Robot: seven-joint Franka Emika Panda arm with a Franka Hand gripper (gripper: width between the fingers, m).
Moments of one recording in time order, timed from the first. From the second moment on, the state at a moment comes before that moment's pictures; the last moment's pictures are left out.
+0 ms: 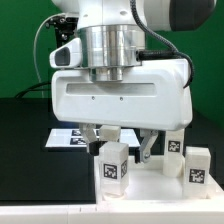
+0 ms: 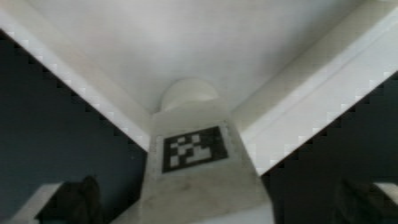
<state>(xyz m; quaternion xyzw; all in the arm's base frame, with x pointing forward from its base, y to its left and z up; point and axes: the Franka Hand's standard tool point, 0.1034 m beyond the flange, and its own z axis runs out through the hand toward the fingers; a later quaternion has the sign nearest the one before) 0.634 0.000 0.083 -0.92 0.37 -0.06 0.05</state>
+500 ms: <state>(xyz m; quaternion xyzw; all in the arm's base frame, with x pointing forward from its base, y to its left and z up) 0.633 -0.003 0.083 -0.84 0.53 -0.05 0.06</state>
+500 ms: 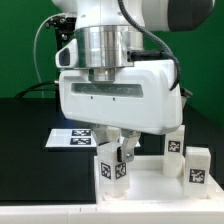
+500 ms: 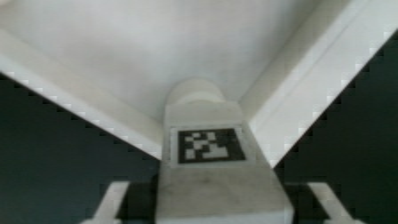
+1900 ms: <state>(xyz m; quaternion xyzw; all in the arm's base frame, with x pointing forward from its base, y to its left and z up) 0.629 -0.007 0.080 -0.87 0.49 -0.04 0.07</state>
